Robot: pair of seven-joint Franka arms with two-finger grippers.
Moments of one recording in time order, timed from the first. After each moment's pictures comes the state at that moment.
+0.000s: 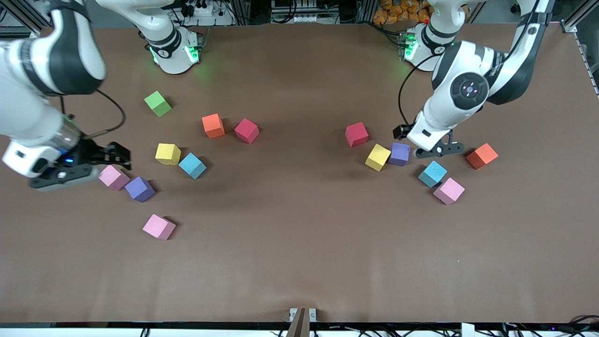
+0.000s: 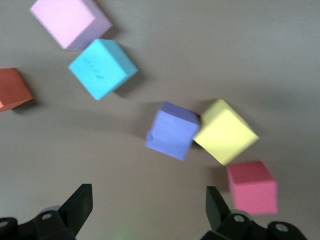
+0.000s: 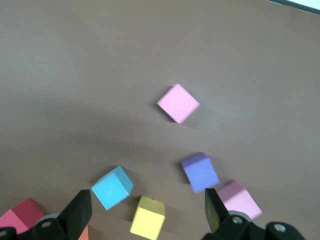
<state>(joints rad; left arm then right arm) 0.17 0.10 -0.52 -2.15 0.07 2.01 -0.59 0.12 0.11 0.00 -1.83 0.01 2.03 -0.19</state>
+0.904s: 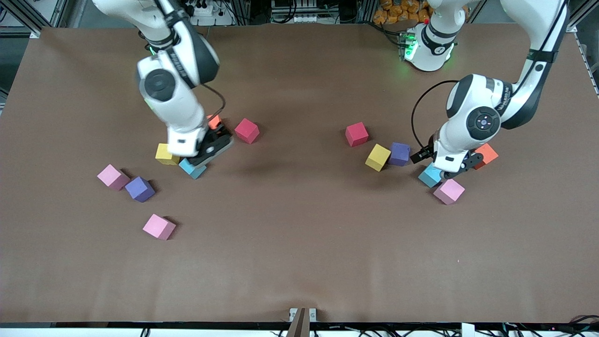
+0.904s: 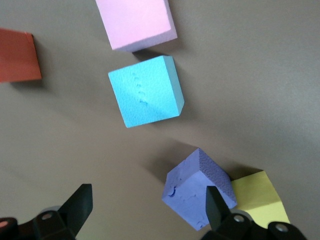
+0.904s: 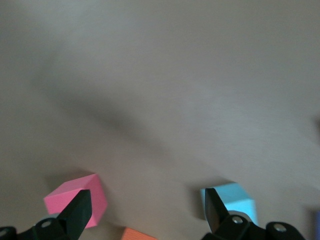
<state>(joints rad) 0.27 0.21 -0.53 -2.20 0.12 2.17 -0.91 0.51 0.12 0.03 -2.20 0.01 2.36 -0.19</state>
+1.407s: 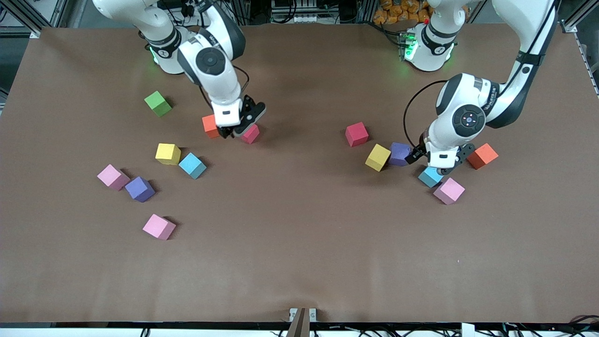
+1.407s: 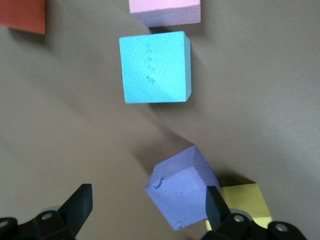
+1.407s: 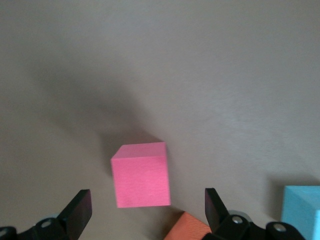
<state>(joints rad) 0.23 0.22 -0.53 -2.23 0.13 2.22 -1.21 0.69 0.08 0.03 -2.39 0.01 2.46 -0.19</state>
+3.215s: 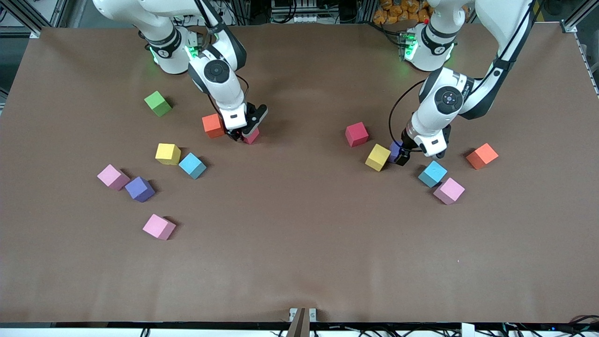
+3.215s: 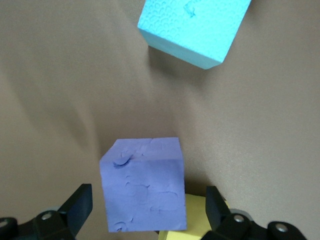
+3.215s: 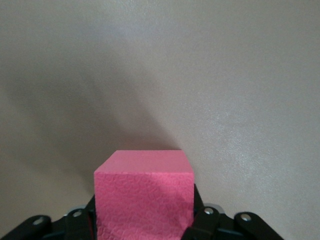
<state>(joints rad) 0.22 0.23 -0.57 -2.46 0.14 2.65 -1.66 0.69 0.24 0.03 -2.51 0.01 2.80 -0.28</state>
